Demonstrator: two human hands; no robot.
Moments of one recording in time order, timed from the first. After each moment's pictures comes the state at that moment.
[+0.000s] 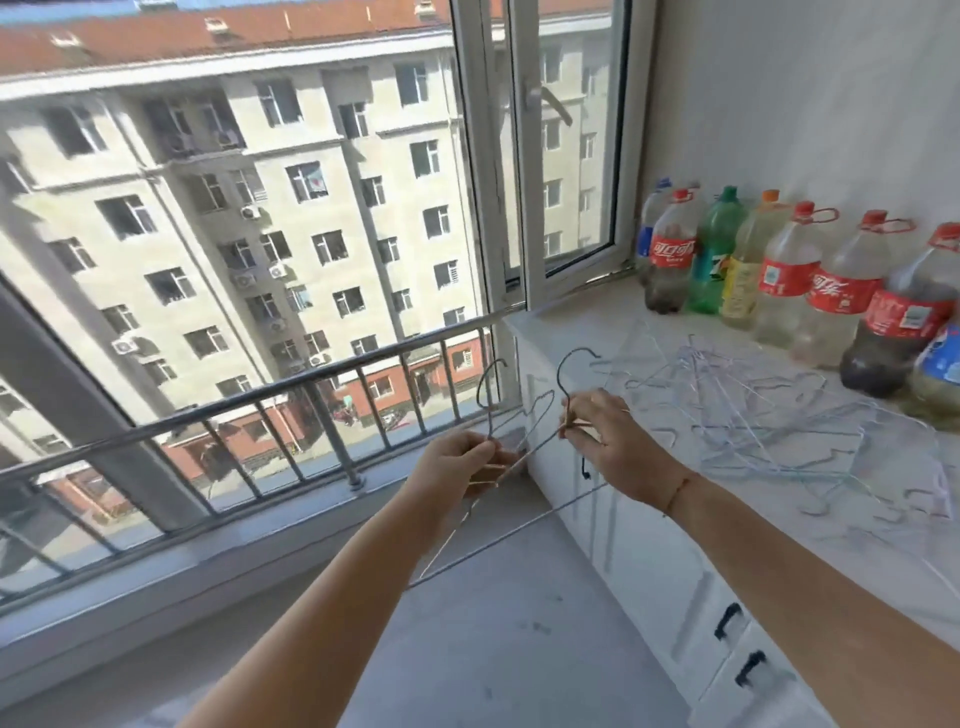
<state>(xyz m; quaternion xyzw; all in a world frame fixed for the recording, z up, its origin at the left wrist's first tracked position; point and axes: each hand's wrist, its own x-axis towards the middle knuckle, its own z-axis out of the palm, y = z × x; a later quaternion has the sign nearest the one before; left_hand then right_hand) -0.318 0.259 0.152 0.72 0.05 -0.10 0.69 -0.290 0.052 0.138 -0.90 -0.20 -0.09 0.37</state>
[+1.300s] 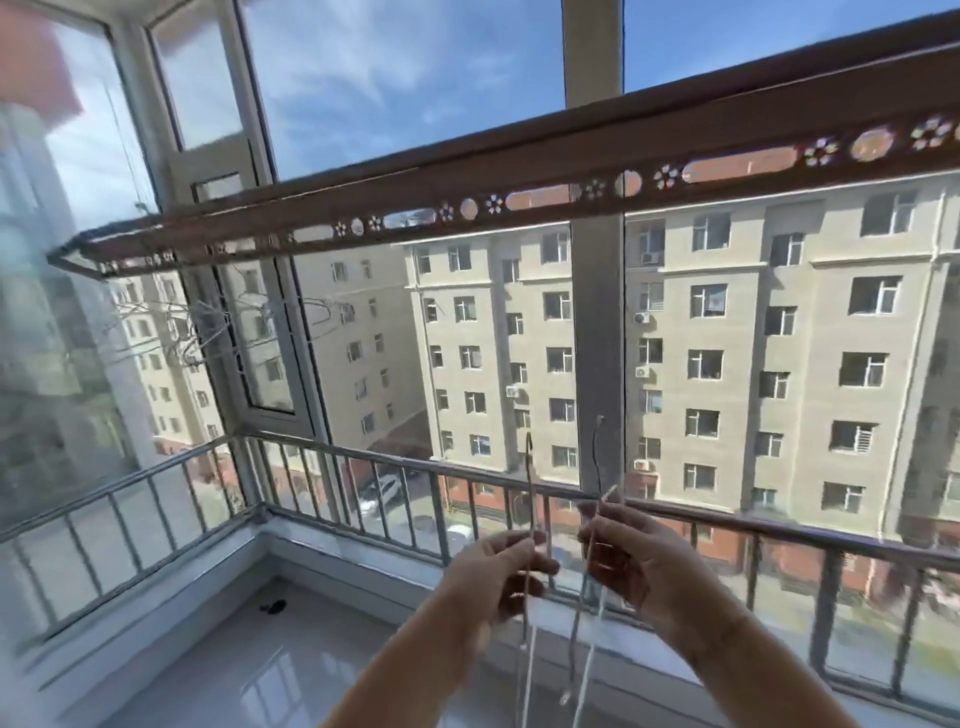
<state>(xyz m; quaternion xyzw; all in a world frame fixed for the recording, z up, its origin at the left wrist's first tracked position) -0.565 0.822 0.236 0.58 0.26 0.19 0.75 -0.437 0.705 0.245 -0.46 -0.22 0.42 0.75</state>
